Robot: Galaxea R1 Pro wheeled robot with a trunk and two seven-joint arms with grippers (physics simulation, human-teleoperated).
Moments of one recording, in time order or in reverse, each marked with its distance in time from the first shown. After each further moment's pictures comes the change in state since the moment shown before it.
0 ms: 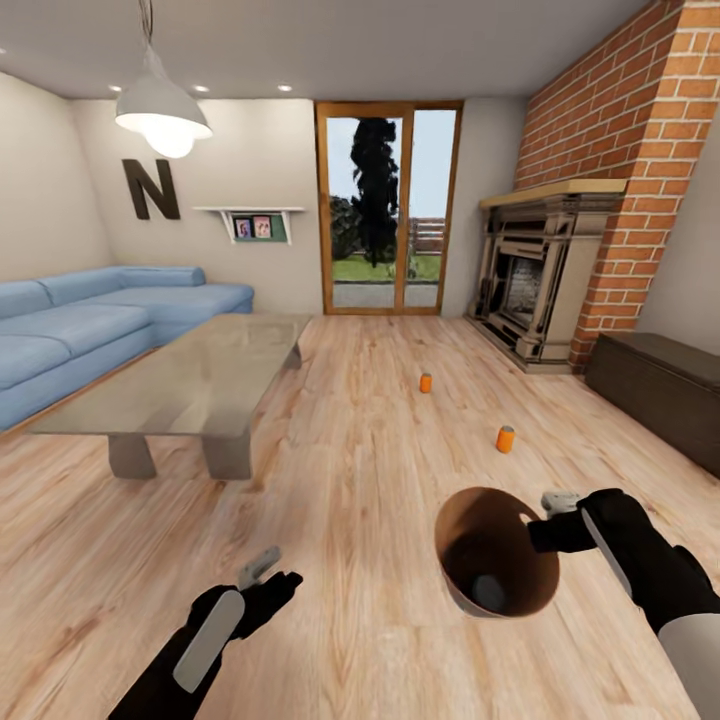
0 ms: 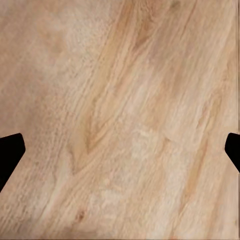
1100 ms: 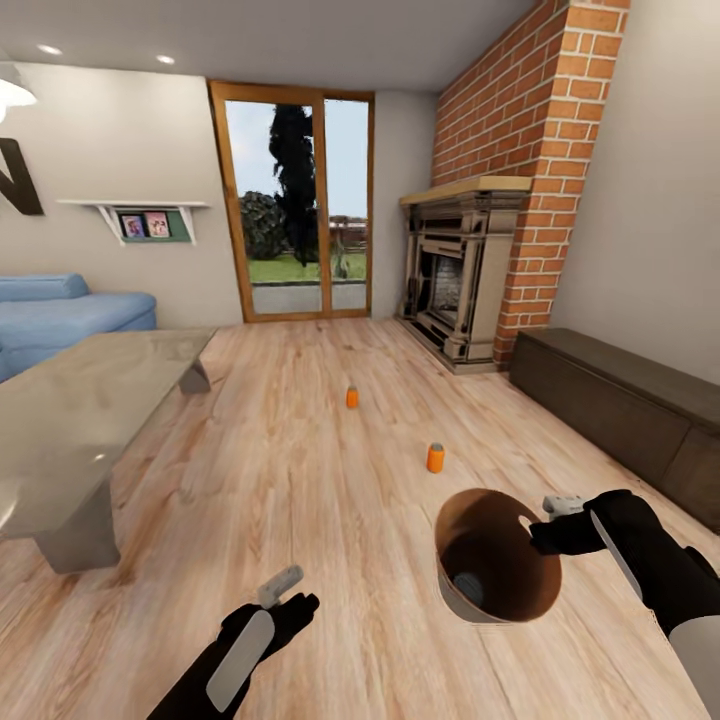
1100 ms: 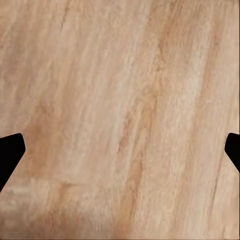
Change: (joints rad) left arm -0.003 -0.066 -0.085 0.112 -0.040 -0.098 0.032; right arm 0.005 -0.027 0.001 0.001 0.013 -0.001 0.116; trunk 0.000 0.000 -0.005
